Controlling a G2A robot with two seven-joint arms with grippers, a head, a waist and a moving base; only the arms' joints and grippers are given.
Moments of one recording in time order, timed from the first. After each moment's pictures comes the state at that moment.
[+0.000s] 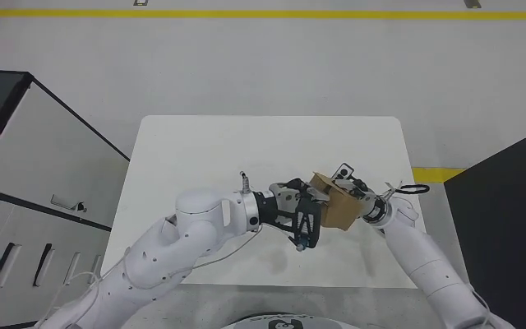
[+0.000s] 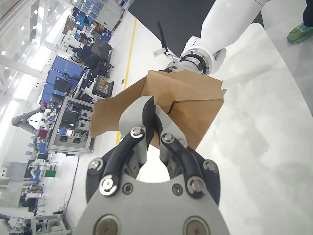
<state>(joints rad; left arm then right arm) 1.19 -1.10 -0.86 -2.11 1.83 -0.70 -0.10 -1.31 -1.10 1.14 -1.20 1.27 0.21 1.54</state>
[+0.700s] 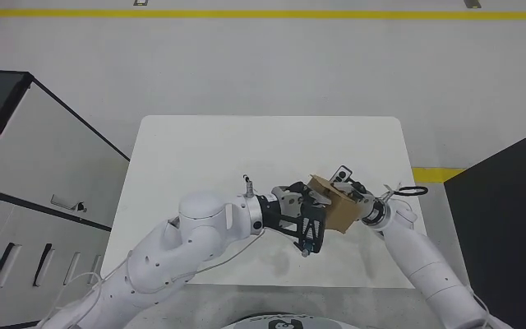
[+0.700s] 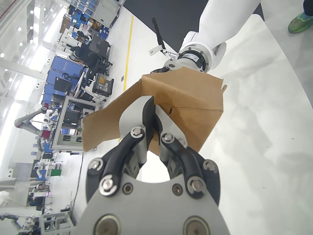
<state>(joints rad) 1.20 -1.10 -0.85 -2.13 1.86 -0.71 -0.14 -1.33 -1.10 1.14 -1.21 1.26 0.21 1.54</state>
